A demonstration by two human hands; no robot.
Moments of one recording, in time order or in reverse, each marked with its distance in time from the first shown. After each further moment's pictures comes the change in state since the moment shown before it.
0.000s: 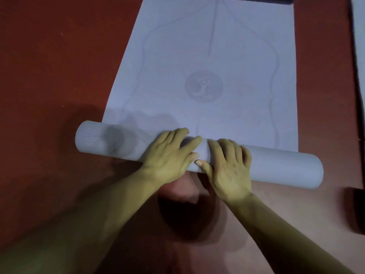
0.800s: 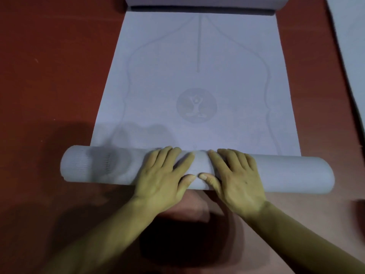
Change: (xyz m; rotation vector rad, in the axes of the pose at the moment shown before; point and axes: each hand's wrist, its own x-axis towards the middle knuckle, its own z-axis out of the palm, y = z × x) left_hand 0.017 -0.027 0.011 0.037 0.021 0.014; right_hand 0.045 0.018 0.001 -0.034 0.060 -0.100
